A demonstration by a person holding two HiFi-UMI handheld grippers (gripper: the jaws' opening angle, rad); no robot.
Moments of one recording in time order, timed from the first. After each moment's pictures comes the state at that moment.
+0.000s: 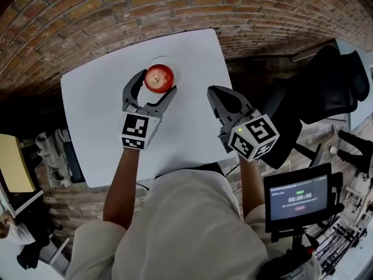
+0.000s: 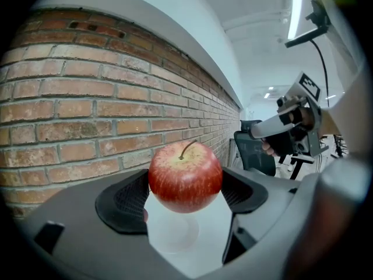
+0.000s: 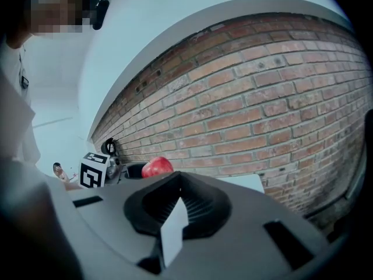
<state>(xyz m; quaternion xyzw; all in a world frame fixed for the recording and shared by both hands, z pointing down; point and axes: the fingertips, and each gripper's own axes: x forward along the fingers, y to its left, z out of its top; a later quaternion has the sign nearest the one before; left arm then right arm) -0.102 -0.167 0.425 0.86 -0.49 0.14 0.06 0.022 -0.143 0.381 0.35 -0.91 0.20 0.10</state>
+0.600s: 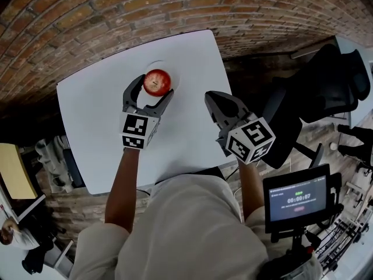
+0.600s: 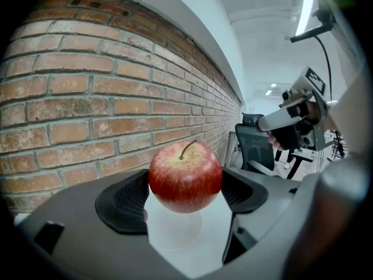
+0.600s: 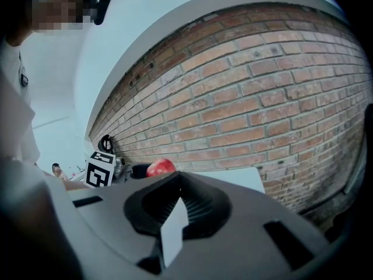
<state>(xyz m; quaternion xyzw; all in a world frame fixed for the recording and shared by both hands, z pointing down) -0.104 -0.190 0.468 0.85 -0.49 0.17 0.10 0.023 -0.157 0.408 0.36 -0.90 0.22 0.12</state>
